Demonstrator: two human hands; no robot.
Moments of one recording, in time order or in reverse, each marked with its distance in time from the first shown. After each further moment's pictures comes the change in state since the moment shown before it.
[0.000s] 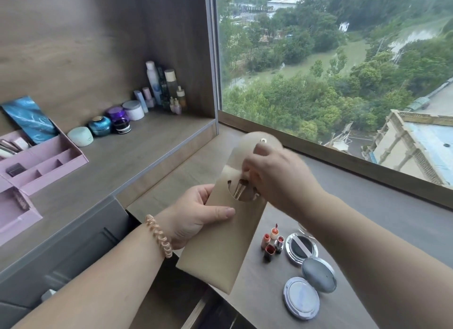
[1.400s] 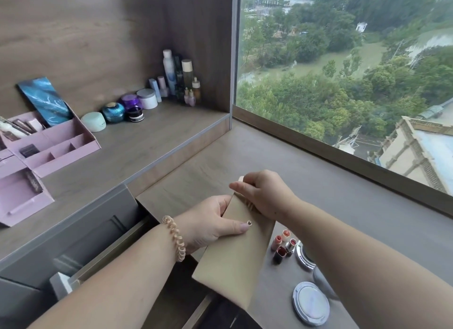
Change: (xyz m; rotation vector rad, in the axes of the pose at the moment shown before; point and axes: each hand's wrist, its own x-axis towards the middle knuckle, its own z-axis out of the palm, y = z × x) left_hand -0.003 -0.018 -0.013 0.087 -0.037 -0.117; right_hand 0.013 -0.021 0.071 0.675 -0.379 0.395
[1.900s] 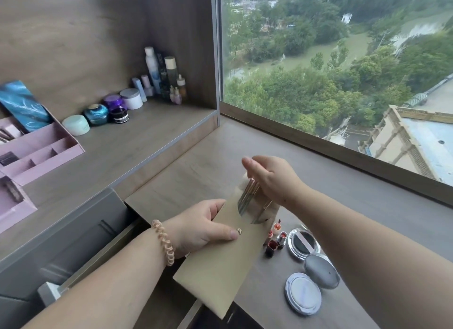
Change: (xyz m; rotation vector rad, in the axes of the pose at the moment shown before) left_hand 0.004 -0.006 0.005 0.045 -0.064 -0.050; right_hand -0.004 0.020 -0.030 -0.004 0.161 -0.064
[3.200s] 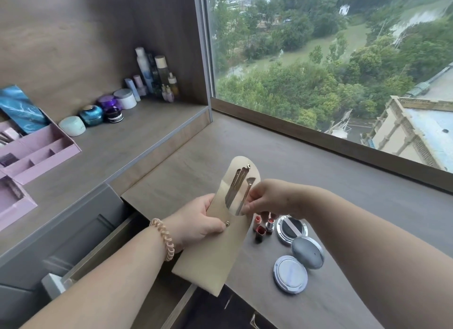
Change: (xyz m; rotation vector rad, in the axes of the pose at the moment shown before) left_hand 0.005 -0.013 0.027 0.222 0.163 -0.045; right_hand -0.048 0.032 -0.013 0.159 -0.649 0.319
